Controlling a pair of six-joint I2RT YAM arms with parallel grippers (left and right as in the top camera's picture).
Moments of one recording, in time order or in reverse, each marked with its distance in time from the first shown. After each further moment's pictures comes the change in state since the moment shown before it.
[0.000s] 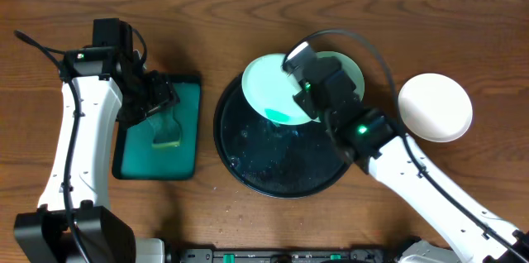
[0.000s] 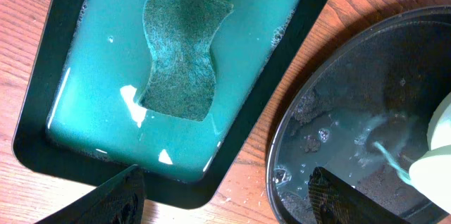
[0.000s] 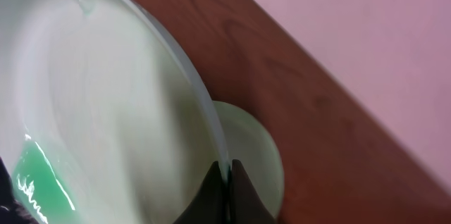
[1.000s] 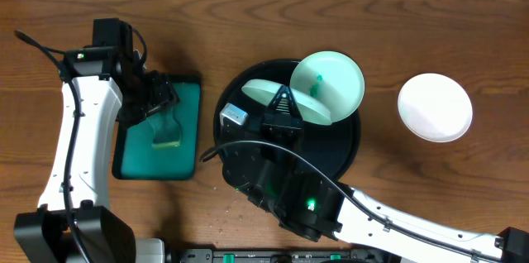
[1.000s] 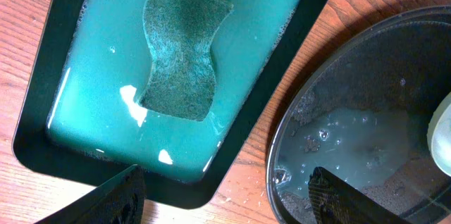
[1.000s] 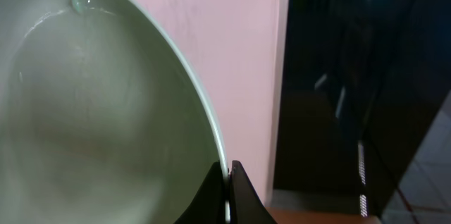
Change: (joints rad) left arm 0.000 0.000 0.000 0.000 0.000 0.000; right arm 0.521 0.000 0.001 0.200 0.856 -0.715
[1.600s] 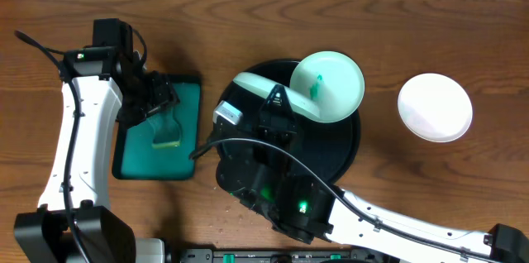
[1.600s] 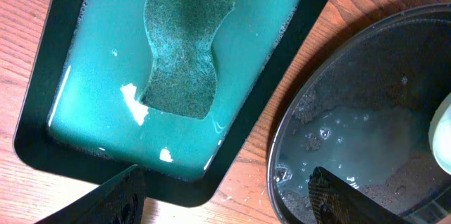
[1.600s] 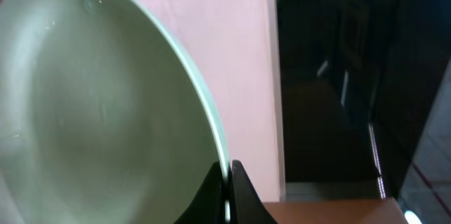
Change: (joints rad) left arm 0.000 0.000 0.000 -0.007 0.000 0.000; right arm 0.025 0.035 0.005 0.082 0.035 0.069
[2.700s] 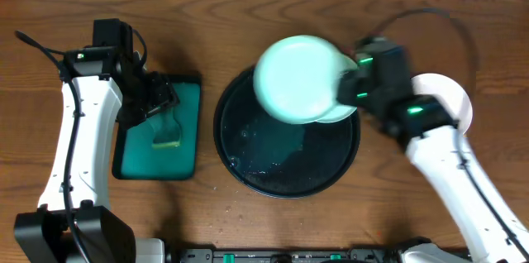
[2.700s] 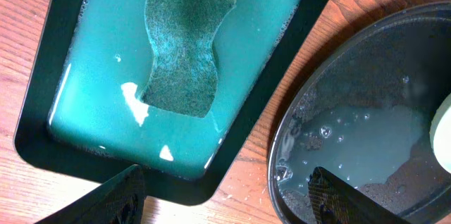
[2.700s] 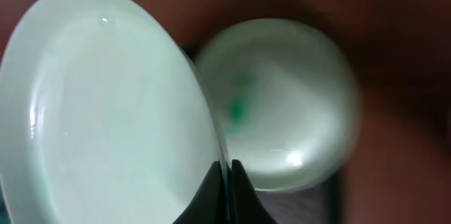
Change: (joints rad) left arm 0.000 0.000 0.000 -0.003 -0.001 0.000; right arm -0.907 -0.080 0.010 -0.508 -1.358 1.445
